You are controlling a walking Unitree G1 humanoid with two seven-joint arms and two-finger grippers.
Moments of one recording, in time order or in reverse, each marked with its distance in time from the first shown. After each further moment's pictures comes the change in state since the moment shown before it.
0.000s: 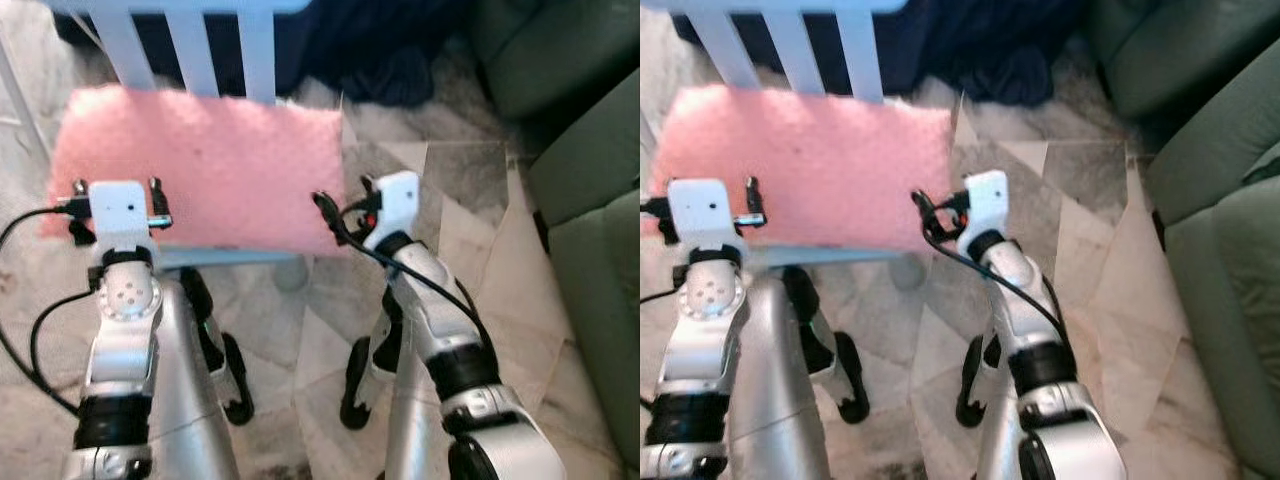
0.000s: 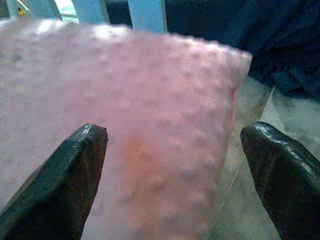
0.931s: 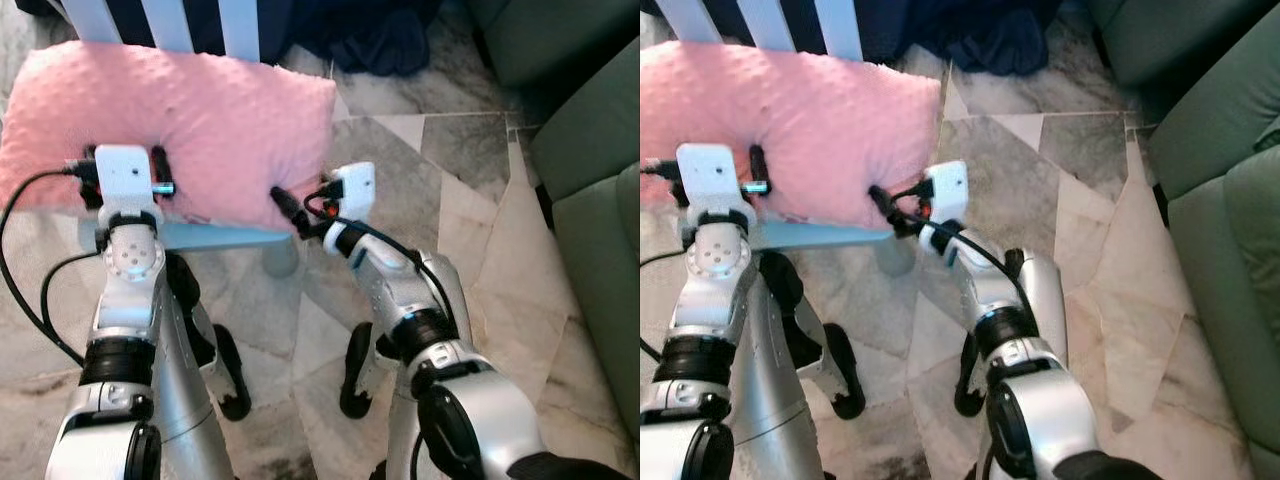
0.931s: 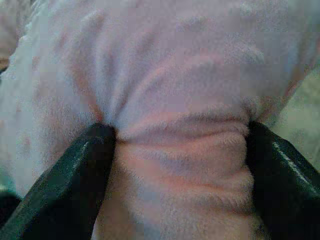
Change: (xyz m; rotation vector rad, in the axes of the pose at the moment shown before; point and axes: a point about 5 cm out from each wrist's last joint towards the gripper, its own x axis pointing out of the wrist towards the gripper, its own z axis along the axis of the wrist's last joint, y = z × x) left arm 0.041 -0.015 -0.004 -0.058 -0.001 -0.056; right arm 0.036 0.038 -0.013 0.203 0.069 0.207
